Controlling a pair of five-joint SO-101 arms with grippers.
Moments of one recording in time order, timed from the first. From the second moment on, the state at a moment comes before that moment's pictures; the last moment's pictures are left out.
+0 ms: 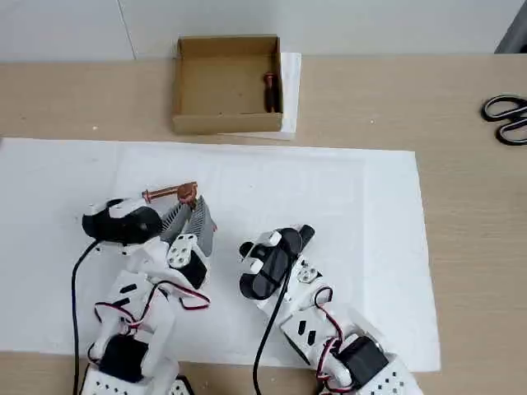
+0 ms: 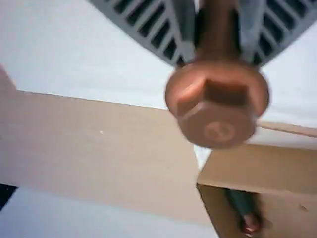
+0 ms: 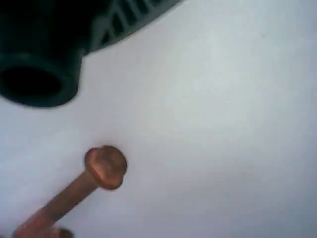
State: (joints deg) left arm 14.2 -103.1 89.5 37.3 28.0; right arm -42.2 -102.7 95.9 41.3 7.4
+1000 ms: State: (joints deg) left arm 24.8 -103.1 84.7 45.7 31.2; right arm -42.2 -102.7 95.9 41.3 7.4
